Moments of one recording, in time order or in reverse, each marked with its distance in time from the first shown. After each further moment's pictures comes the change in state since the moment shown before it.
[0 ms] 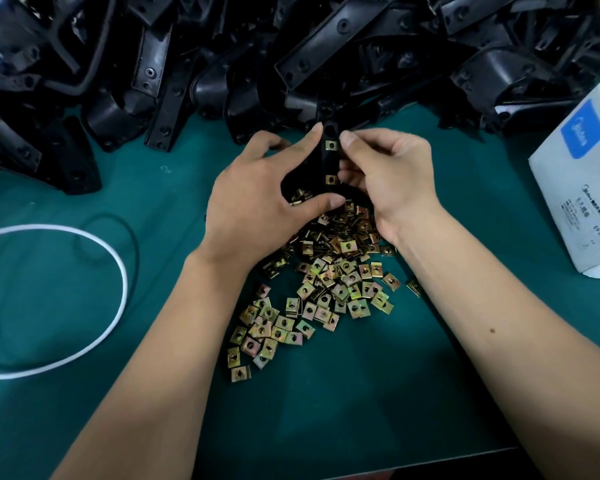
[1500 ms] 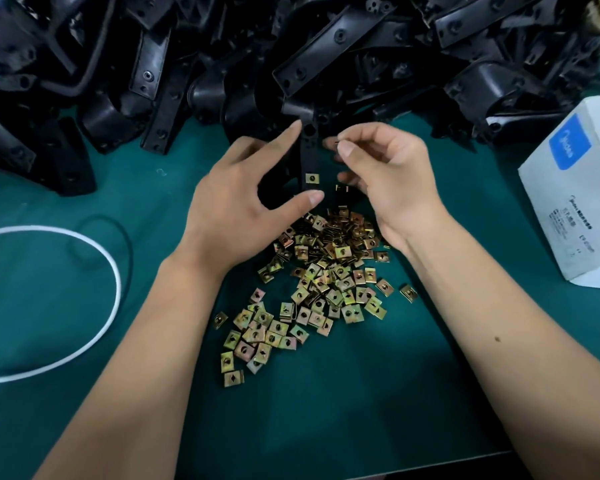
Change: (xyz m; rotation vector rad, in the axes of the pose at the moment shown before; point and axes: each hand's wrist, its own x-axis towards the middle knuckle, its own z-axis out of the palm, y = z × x) left_hand -0.003 -0.019 -0.007 -0.129 0.012 -0.012; right_hand 0.003 -0.004 -0.011 -0.108 -0.141 -0.122
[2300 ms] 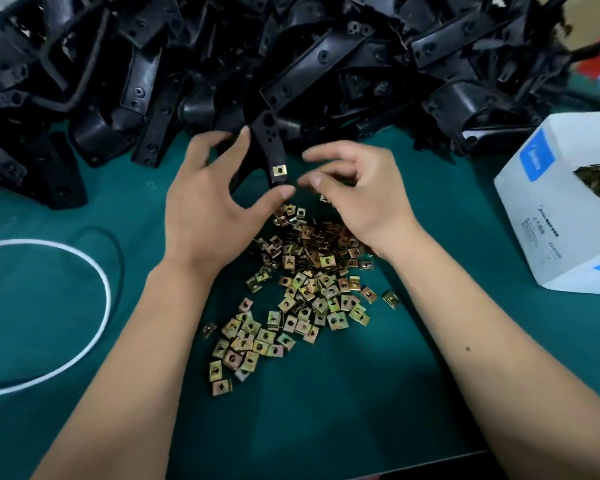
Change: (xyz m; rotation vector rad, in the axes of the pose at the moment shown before) left_hand 0.004 -0.005 -0.001 0.098 0.212 -0.041; right_hand -0.004 -0.006 -0.001 -0.456 -0.122 -0.187
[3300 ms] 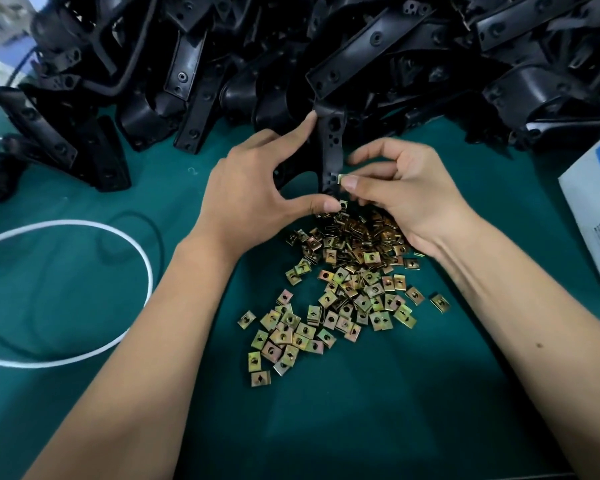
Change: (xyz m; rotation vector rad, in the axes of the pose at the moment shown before) left_hand 0.013 -0.005 -0.016 -0.090 -0.232 0.091; right_hand 0.005 0.004 0.004 0.418 -0.159 0.221
